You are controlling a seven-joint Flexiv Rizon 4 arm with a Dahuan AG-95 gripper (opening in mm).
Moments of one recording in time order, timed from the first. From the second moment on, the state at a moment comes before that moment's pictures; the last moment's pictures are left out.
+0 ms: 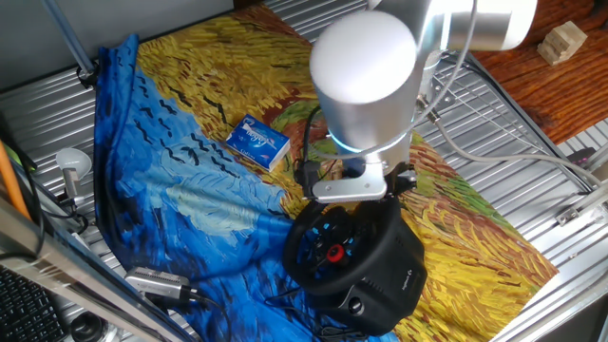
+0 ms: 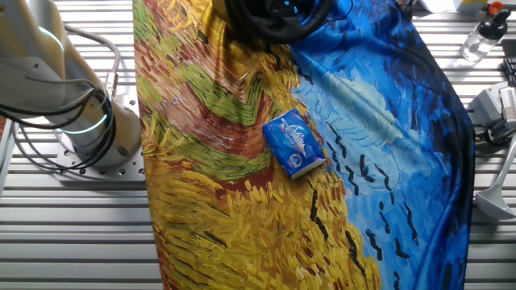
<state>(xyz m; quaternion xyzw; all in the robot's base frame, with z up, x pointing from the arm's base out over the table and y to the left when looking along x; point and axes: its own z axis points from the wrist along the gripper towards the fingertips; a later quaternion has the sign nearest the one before) 0.350 0.334 0.274 0.51 -0.85 -0.07 0.11</state>
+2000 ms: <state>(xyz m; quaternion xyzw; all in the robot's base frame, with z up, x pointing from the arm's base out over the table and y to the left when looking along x) 0.330 0.361 0.271 0.47 -0.87 -0.10 0.08</state>
